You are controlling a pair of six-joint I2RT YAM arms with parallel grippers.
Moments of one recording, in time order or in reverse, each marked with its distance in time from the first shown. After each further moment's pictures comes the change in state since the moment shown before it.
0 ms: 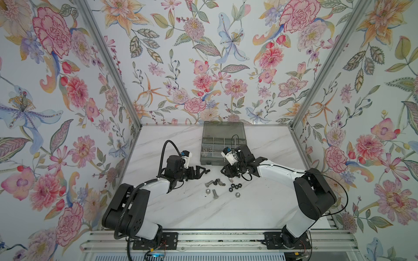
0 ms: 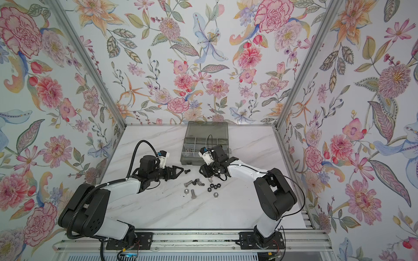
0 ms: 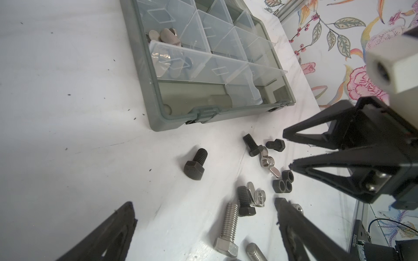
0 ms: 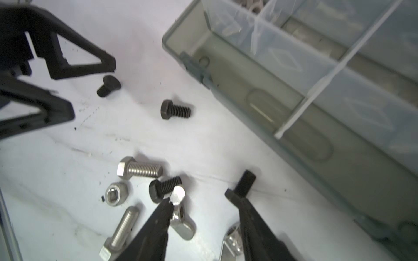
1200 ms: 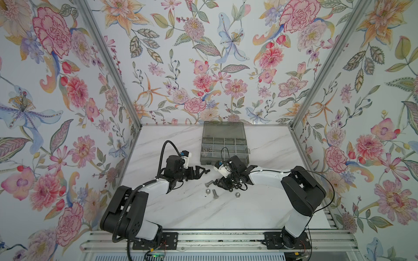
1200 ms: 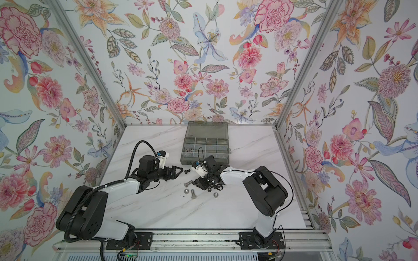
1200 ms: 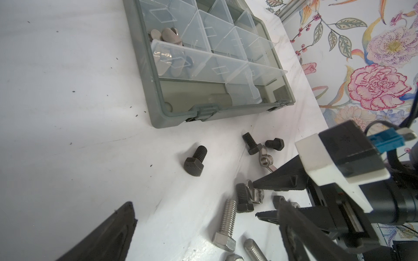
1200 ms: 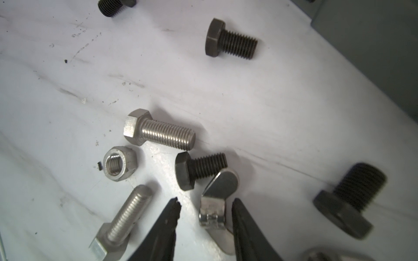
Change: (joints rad) left arm 0.000 -0.027 0.000 -0.037 -0.008 0.000; right arm 0.113 0.092 -0.054 0.055 -0.001 -0.056
